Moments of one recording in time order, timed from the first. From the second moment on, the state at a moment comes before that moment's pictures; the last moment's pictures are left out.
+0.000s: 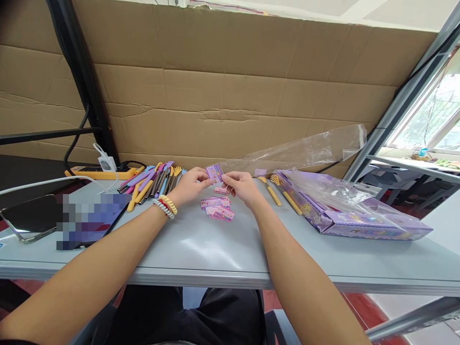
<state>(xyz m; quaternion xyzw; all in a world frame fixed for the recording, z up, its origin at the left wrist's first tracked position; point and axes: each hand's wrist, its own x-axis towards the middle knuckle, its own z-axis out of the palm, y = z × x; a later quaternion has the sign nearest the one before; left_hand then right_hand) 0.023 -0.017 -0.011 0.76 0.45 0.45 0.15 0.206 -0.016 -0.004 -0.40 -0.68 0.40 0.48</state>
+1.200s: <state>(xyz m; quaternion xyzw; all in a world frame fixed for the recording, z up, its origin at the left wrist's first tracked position) 0.018 -0.018 -0.012 0.74 0.52 0.42 0.12 0.208 -0.015 -0.002 -0.41 -0.62 0.41 0.53</state>
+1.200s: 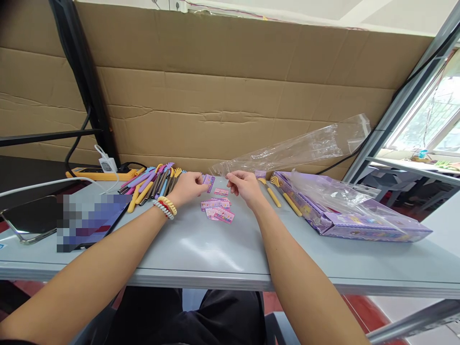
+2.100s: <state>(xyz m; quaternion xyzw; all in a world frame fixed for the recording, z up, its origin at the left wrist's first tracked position) 0.016 -0.016 -0.012 0.72 0.51 0.45 0.10 0.210 -0.010 -0.004 -0.45 -0.59 0.36 0.57</state>
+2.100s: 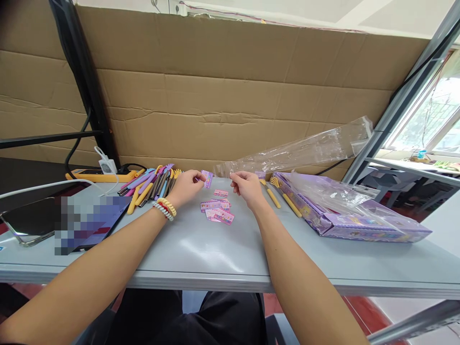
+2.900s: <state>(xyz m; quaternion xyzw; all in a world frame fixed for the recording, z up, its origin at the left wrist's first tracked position) 0.016 -0.016 -0.027 0.85 0.47 0.20 0.11 0.212 -0.008 -0.006 -0.48 -0.60 0.32 0.56</state>
